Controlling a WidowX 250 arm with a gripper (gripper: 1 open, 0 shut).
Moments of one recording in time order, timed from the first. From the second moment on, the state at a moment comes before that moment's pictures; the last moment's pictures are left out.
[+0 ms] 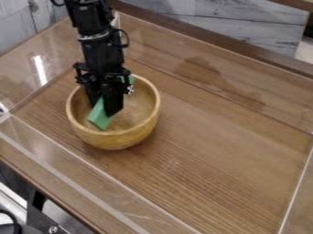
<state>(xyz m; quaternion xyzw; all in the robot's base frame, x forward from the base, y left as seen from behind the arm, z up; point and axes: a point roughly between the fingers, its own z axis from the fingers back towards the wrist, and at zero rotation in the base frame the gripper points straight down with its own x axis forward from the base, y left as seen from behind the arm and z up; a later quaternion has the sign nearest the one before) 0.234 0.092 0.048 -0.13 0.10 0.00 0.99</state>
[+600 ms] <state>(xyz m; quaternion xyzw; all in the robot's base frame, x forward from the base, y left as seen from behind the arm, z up) 0.233 0.090 0.048 -0.14 0.12 0.00 0.98</state>
